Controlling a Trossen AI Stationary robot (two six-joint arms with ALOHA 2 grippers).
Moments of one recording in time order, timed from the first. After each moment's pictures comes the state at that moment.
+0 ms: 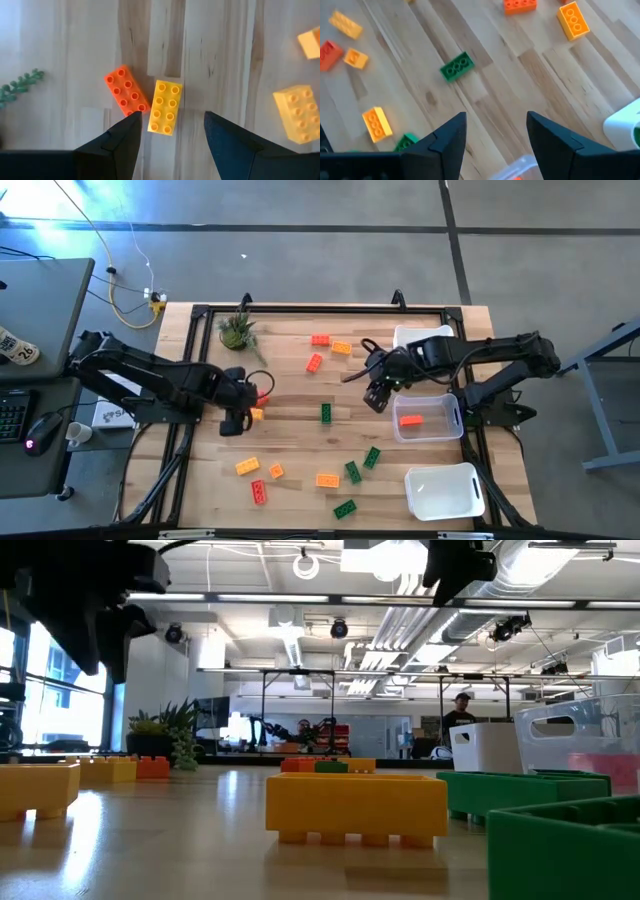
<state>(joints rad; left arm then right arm) -0.13 1.13 0.81 -0.97 -0.14 -0.27 0.09 1.44 1.44 -1.11 0.16 0.65</state>
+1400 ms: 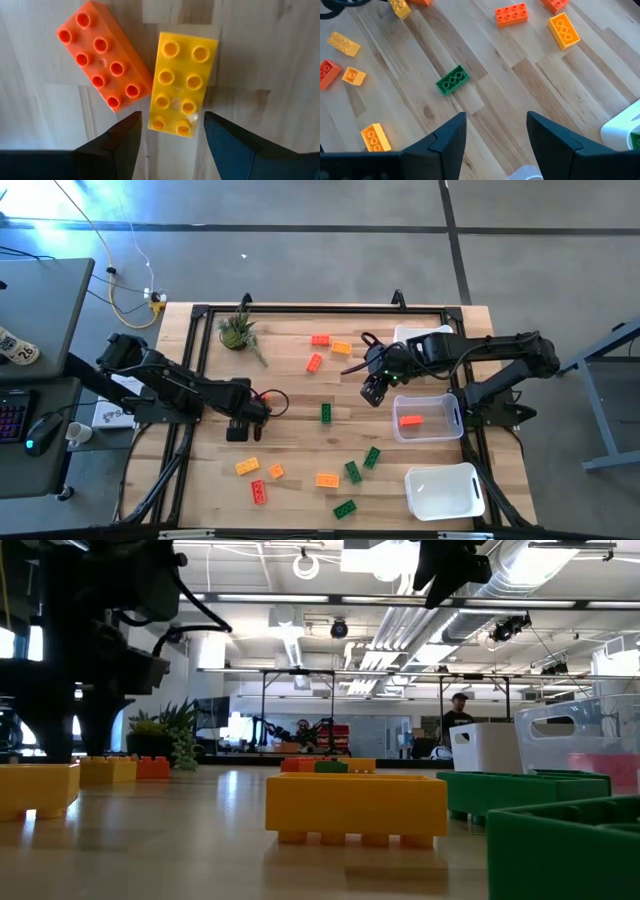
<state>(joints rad) -0.14 1.46 0.71 -0.87 -0.17 -0.27 0.07 1.44 1.44 -1.08 0.18 0.65</state>
